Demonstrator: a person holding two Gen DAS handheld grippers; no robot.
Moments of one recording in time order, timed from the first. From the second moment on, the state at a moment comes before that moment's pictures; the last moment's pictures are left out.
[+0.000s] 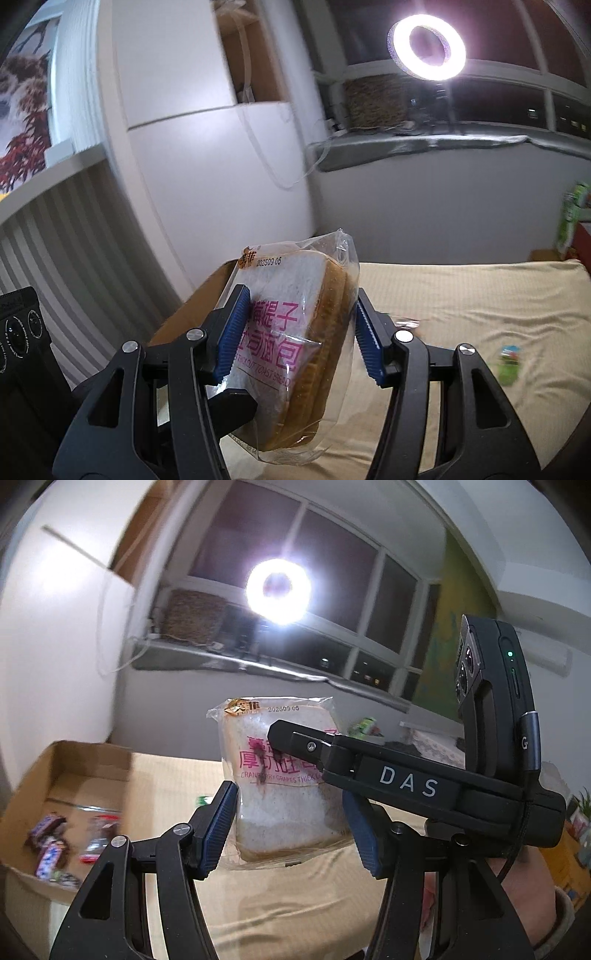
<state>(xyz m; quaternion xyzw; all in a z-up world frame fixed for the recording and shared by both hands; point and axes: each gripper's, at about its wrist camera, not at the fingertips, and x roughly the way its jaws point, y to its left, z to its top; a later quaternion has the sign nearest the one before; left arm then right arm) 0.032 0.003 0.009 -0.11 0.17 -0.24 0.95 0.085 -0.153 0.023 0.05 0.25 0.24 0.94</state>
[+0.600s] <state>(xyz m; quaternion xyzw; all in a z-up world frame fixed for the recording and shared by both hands) -0.006 0.129 0.021 -0.12 0.14 -0.06 0.98 0.083 -0.004 0.023 0.02 0.24 0.40 0.89</state>
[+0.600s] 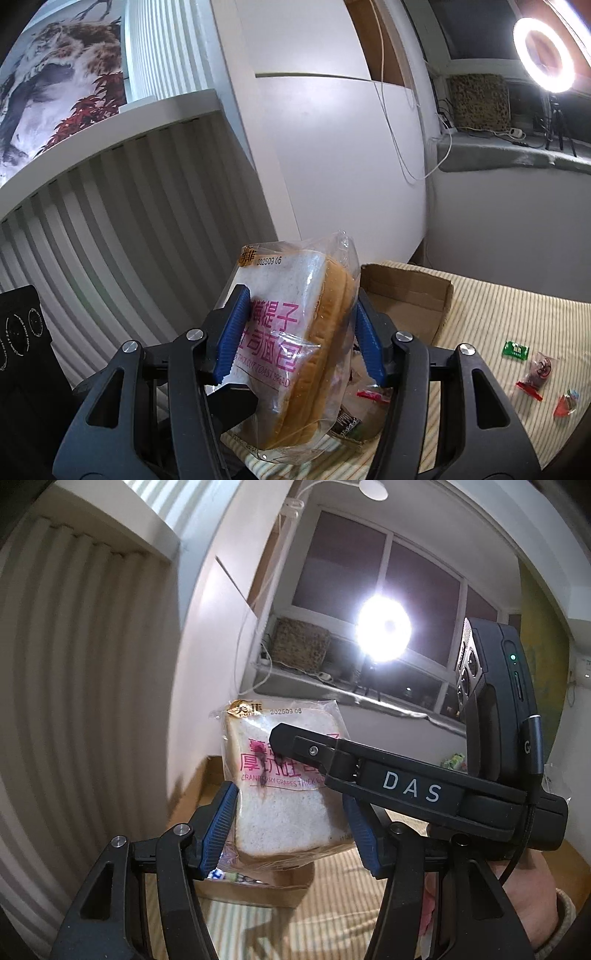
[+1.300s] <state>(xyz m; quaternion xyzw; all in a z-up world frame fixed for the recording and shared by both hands) 0.063 0.151 -0.032 -0.14 0.21 -0.07 0.96 0.173 0.017 -0.052 0.03 0.32 0.36 0.87</state>
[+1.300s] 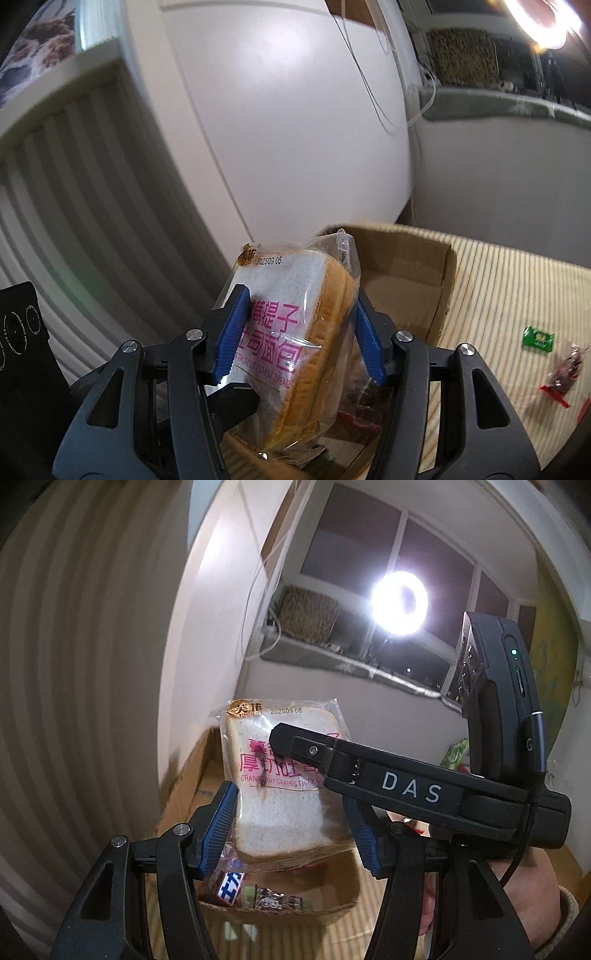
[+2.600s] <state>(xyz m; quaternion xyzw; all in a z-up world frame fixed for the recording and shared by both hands) 0.013 0.112 -0.012 0.00 0.19 0.02 0.98 0.074 -0.069 0.007 0.02 0.19 0.30 0.93</state>
